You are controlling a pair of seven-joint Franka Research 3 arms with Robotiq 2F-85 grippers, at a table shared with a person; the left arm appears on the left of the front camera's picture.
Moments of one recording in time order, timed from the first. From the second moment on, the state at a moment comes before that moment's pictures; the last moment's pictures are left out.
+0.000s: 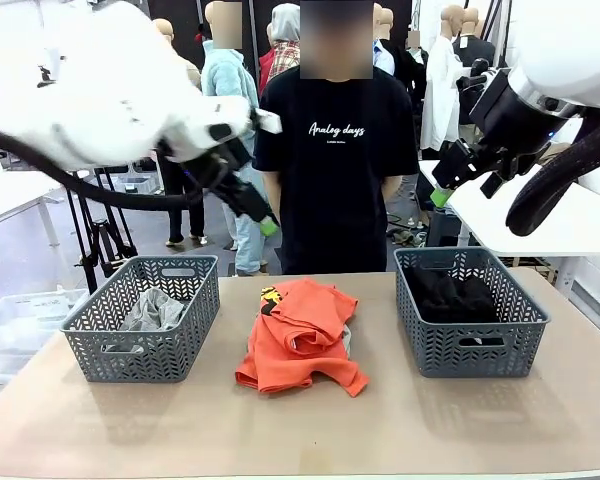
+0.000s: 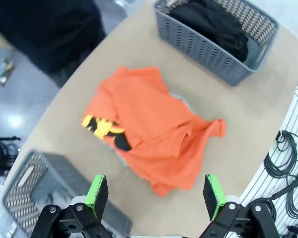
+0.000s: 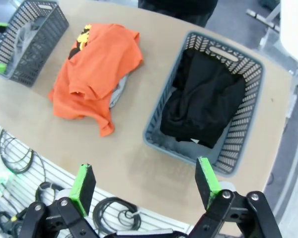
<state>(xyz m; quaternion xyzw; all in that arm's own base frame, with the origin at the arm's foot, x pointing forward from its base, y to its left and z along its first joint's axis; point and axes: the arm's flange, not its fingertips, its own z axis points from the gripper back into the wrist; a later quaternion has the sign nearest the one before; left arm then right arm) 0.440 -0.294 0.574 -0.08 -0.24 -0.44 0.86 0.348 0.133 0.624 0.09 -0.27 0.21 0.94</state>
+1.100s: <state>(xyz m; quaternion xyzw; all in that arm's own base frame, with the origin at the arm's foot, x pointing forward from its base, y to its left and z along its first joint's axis) 0.521 -0.355 0.424 -0.07 -0.09 -0.41 0.90 0.348 0.133 0.624 0.09 -0.27 0.21 0.94</state>
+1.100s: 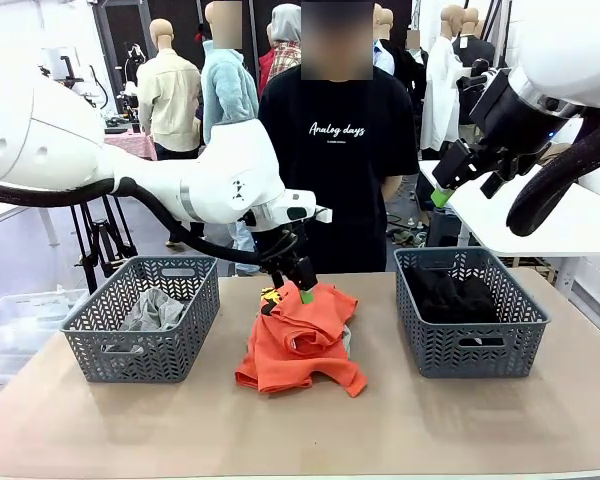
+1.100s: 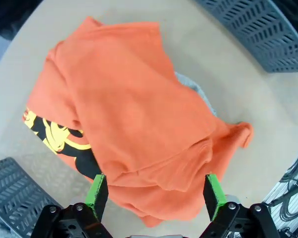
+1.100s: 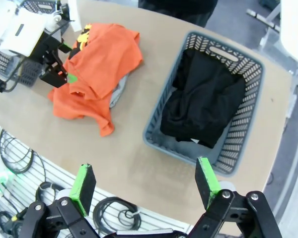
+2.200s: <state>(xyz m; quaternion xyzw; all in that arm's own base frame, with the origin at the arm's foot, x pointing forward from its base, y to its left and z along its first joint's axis) 0.560 -0.345 0.361 -0.14 -0.05 -0.33 0.93 0.348 0.133 0.624 0.09 -0.27 0.21 0.94</state>
